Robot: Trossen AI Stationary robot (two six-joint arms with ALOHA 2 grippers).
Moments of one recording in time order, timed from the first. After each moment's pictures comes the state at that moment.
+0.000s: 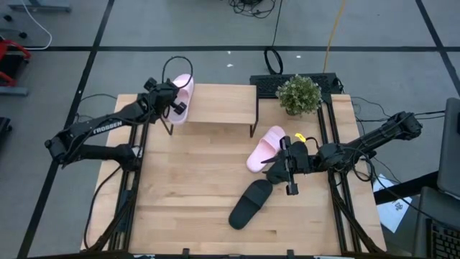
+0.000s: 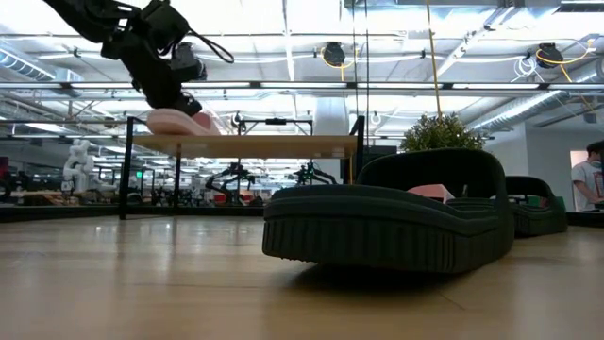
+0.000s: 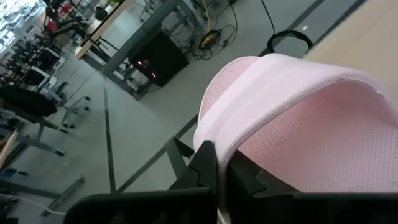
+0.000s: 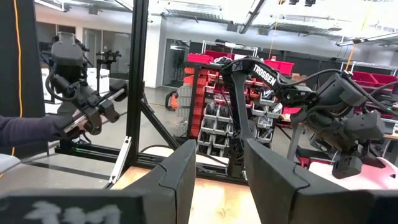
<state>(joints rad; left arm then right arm) 0.67 1.11 0.72 -0.16 -0.61 0.30 0.38 1.06 0.61 0.60 0.26 -0.15</state>
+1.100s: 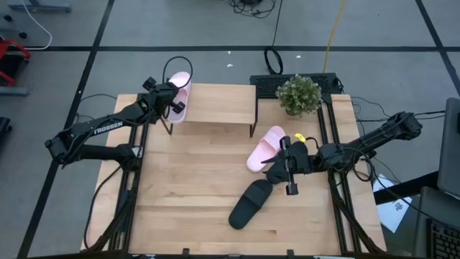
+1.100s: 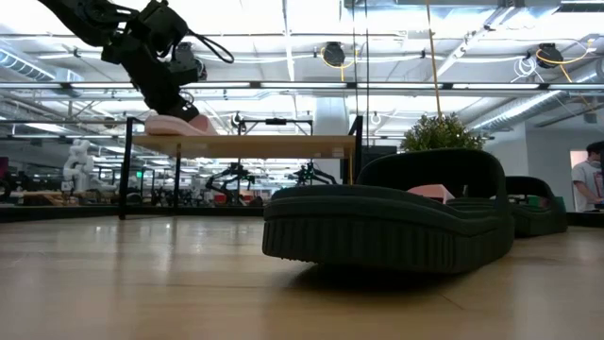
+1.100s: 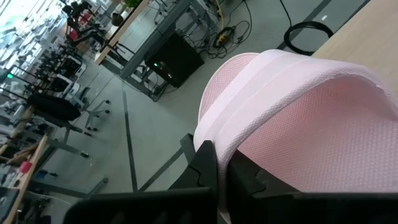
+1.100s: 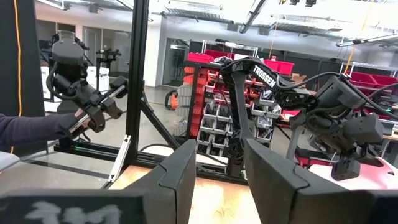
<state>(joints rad) 0.67 1.11 0.70 -0.10 -0.67 0.38 0.38 1.06 0.61 0.60 0.26 -0.15</state>
